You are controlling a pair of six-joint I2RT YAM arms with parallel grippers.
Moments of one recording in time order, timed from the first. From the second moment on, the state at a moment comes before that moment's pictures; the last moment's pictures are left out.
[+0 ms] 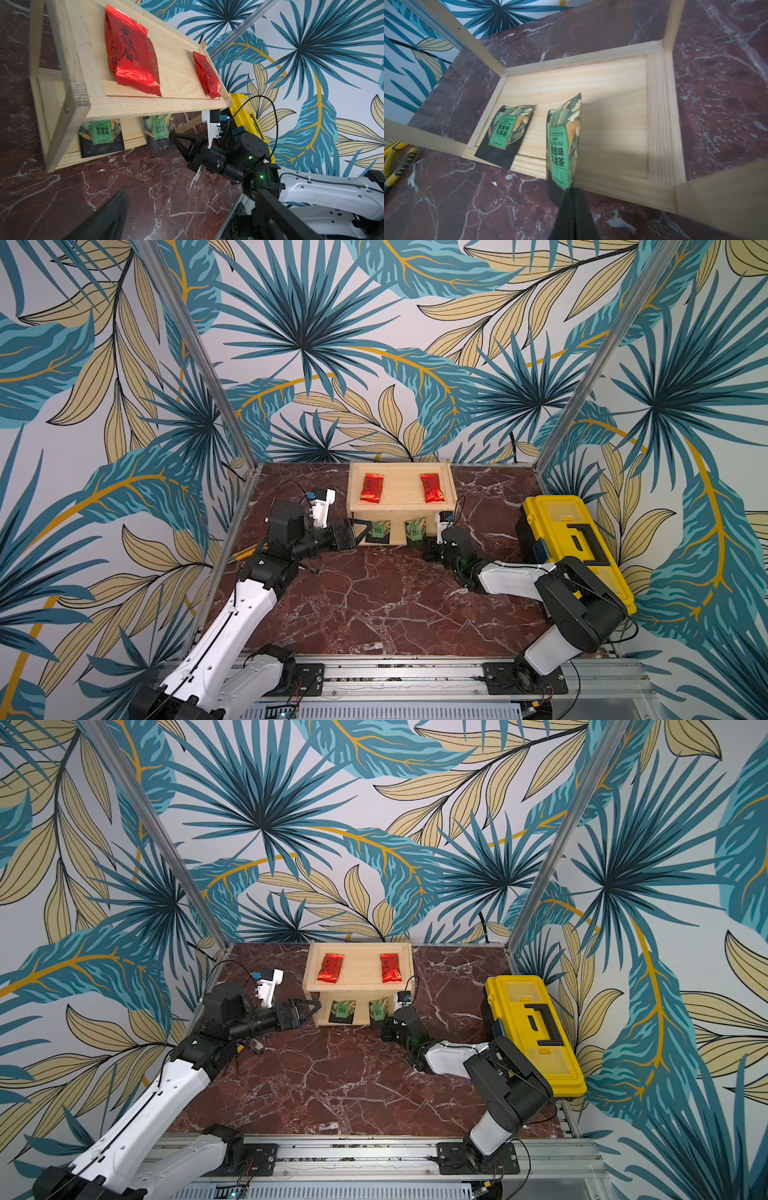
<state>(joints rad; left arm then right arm) -0.27 0.99 0.85 -0.25 0.62 -0.64 0.57 1.63 0.65 0.45 0.14 0.49</state>
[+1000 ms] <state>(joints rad) -0.27 0.88 0.86 -0.33 0.60 -0.64 0.57 1.64 0.66 0.46 0.17 0.49</state>
